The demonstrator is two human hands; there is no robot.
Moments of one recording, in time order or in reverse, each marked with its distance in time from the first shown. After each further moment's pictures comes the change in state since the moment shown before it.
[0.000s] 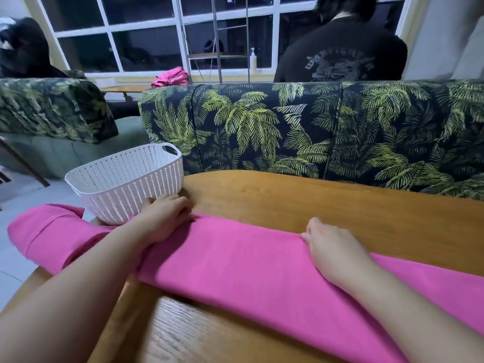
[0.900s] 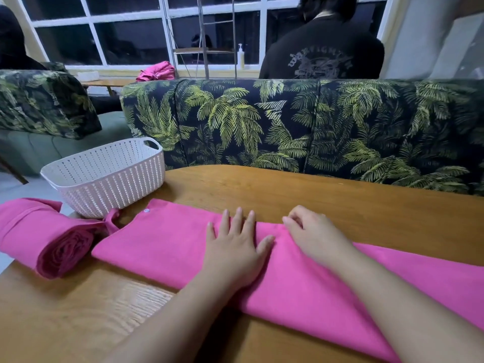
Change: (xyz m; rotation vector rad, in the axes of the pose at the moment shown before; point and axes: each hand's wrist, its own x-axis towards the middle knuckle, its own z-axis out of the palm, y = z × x) left_hand -0.054 0.200 0.003 -0.198 -0.156 -0.072; right_hand -0.005 0.020 -0.005 0.304 0.084 -0.011
